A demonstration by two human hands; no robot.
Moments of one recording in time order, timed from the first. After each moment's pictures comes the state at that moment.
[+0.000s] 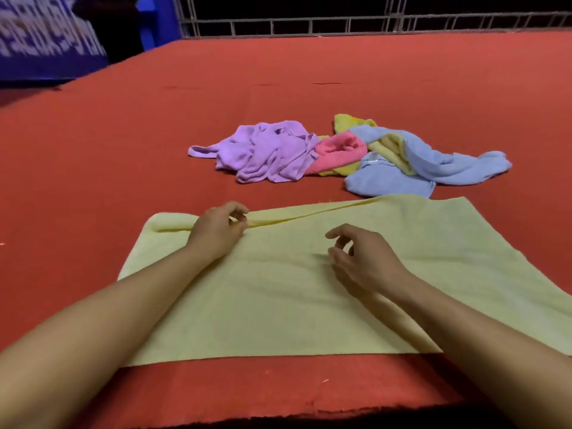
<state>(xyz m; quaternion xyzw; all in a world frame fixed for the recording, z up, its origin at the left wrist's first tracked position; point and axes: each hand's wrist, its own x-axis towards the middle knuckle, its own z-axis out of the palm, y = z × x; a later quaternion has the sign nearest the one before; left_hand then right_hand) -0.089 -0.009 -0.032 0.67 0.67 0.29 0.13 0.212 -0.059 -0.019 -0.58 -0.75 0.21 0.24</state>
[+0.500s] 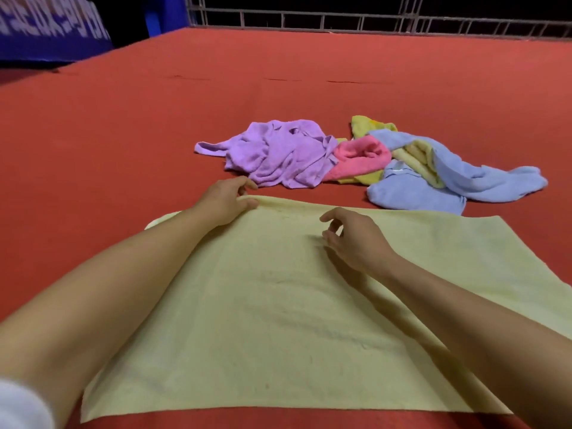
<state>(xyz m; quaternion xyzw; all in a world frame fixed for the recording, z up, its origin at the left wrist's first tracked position) -0.135 0.091 -0.024 0.73 0.63 0.24 0.13 0.159 0.030 -0.025 -0.57 -0.77 0.16 0.22</state>
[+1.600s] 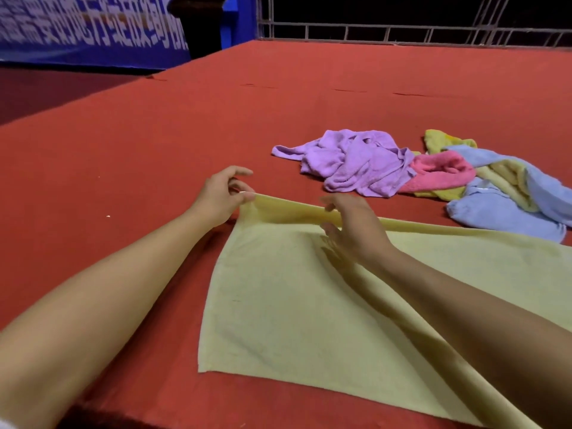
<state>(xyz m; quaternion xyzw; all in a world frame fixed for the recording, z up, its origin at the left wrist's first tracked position) -0.267 0.008 -0.002 0.60 0.64 0.44 0.19 0.022 0.026 -0.015 -0.42 -0.85 0.08 0.30</state>
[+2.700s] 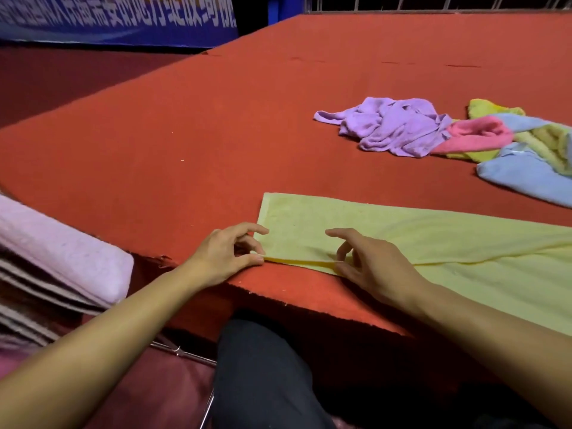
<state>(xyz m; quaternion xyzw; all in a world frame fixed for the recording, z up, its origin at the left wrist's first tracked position) -0.230 -0.257 -0.043 0.66 0.65 0.32 0.19 0.065 -0.157 -0.039 -0.30 -0.92 0.19 0.19</state>
